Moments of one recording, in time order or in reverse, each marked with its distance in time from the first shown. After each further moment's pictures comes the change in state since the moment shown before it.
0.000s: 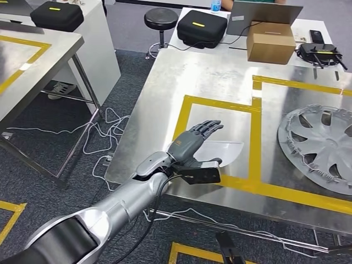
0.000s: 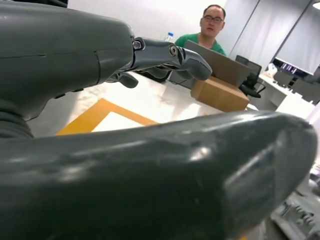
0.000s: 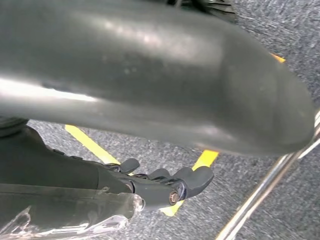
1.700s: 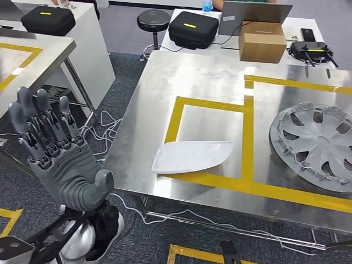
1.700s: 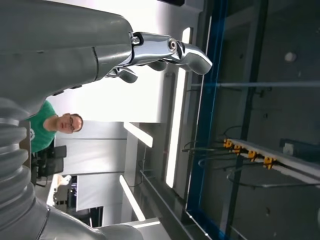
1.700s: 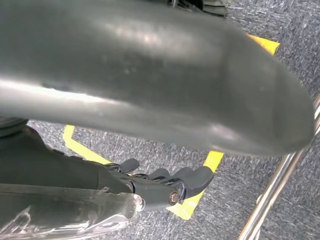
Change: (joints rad) left arm 0.589 0.163 0.048 -1.390 0.719 0.124 -0.335; right arm 0.065 0.014 -0.056 0.005 -0.088 -0.093 -0.092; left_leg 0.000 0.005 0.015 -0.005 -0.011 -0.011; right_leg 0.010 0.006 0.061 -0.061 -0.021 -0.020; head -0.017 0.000
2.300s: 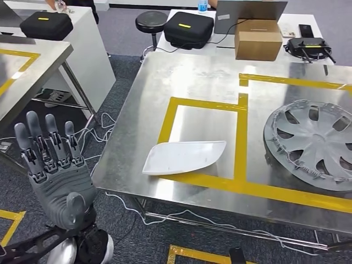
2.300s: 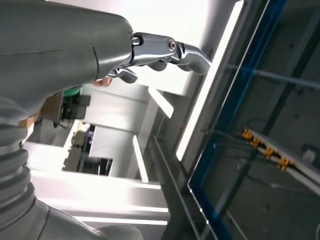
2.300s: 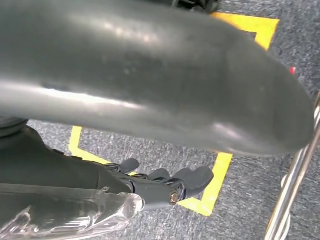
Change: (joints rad) left arm 0.240 -0.077 0.158 -0.054 0.227 -0.375 0.000; right arm 0.039 0.005 -0.111 0.008 -0.023 -0.055 -0.066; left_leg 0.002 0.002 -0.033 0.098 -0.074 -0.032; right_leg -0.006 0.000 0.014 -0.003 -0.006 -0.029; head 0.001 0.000
